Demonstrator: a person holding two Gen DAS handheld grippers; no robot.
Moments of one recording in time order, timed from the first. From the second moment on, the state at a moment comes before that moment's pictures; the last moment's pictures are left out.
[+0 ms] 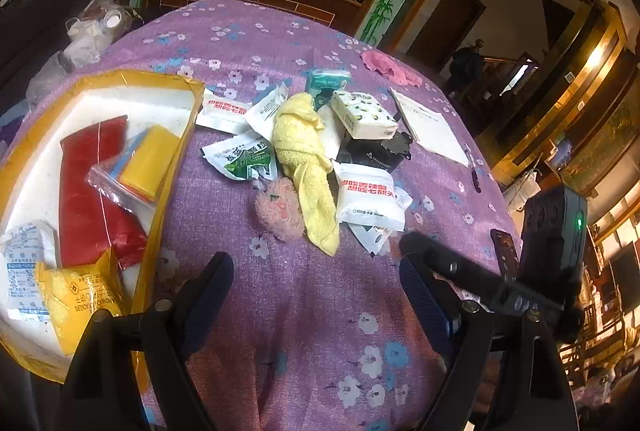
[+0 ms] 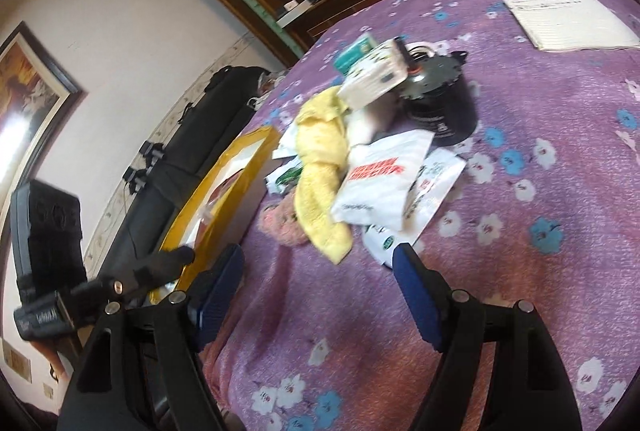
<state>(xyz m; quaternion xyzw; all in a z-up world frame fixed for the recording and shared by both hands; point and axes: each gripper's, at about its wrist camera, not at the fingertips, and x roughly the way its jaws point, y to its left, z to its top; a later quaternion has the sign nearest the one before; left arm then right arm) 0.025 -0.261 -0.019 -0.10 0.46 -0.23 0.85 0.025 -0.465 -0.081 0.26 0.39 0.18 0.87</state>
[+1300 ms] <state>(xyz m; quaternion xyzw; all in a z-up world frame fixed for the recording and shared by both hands) 0.095 -0.301 -0.028 -0.09 0.48 -0.23 0.84 0.034 -0.489 -0.064 0.23 0.30 0.12 0.92</state>
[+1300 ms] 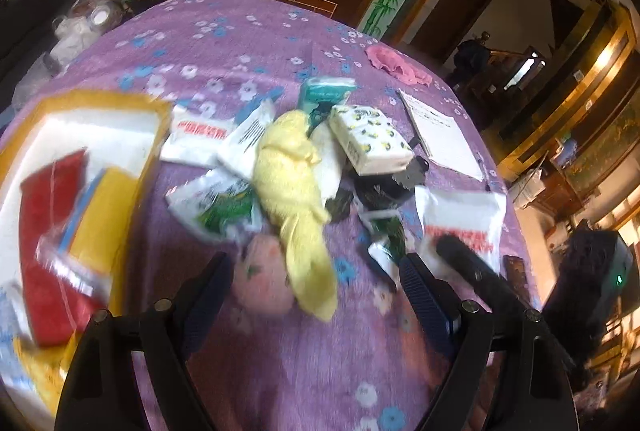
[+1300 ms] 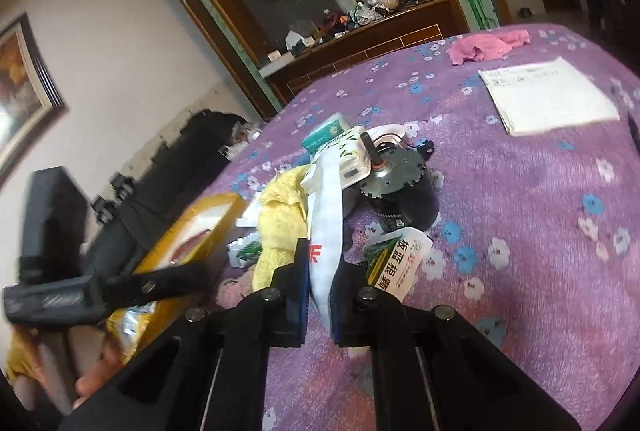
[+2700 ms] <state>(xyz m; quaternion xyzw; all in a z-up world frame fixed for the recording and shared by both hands) 0.030 -0.258 -0.008 -0.12 0.46 -0.26 0.84 0.038 -0.473 -0.074 0.21 0.32 0.13 0.92</state>
